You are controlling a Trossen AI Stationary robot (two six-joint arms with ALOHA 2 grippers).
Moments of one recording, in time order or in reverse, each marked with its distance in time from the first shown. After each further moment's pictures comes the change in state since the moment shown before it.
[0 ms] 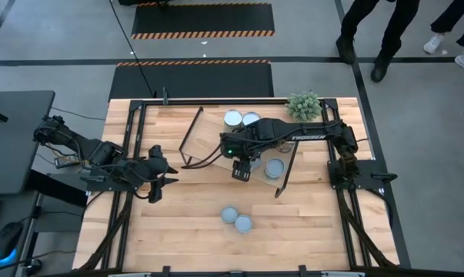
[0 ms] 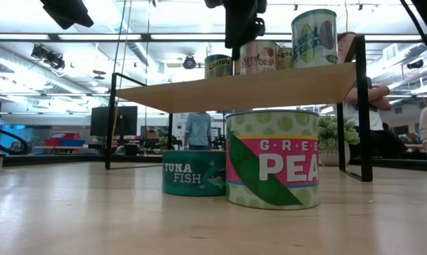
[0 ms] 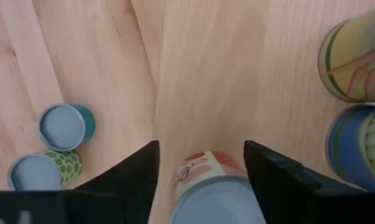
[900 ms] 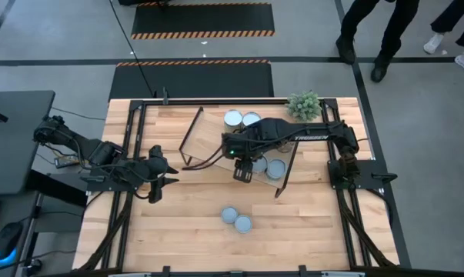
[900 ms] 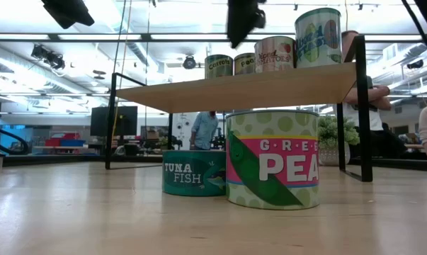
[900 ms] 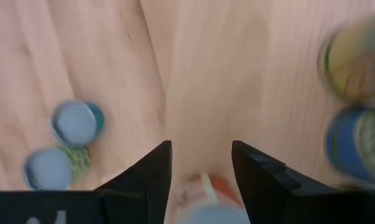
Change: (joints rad) left arm 0.000 0.000 0.000 0.010 0.000 0.000; right arm 0.023 -0.006 0.036 -0.033 -0.010 0.001
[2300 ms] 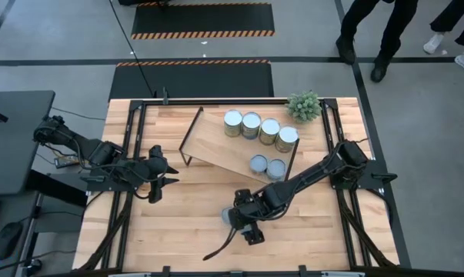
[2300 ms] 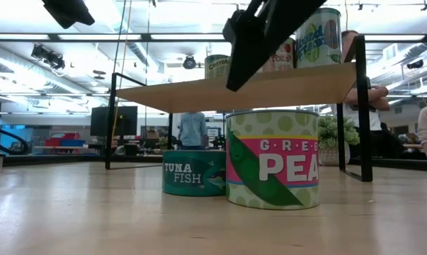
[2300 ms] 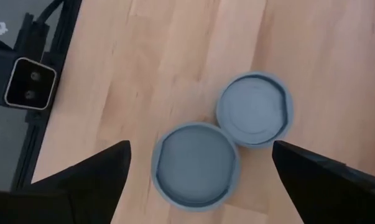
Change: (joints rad) left arm 0.000 0.000 0.000 0.005 0.000 -0.001; right arm 0.358 0.008 -0.510 0.662 -0.092 -0.105
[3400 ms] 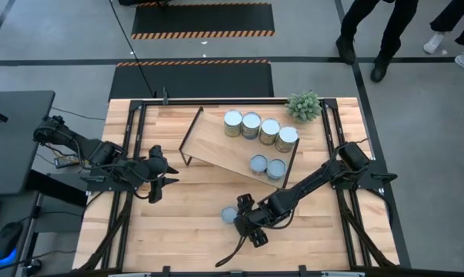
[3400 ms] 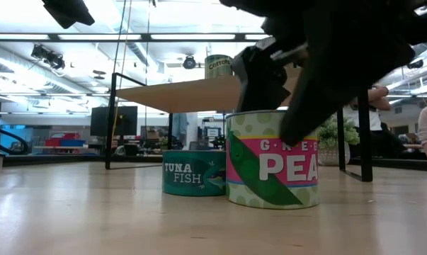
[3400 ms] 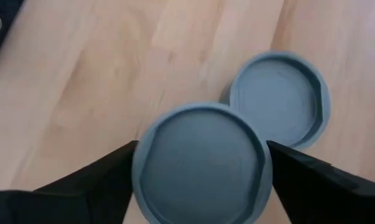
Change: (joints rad) left arm 0.000 0.000 0.000 -0.001 0.000 0.001; right arm 0.047 0.000 -0.255 0.308 0.115 -0.109
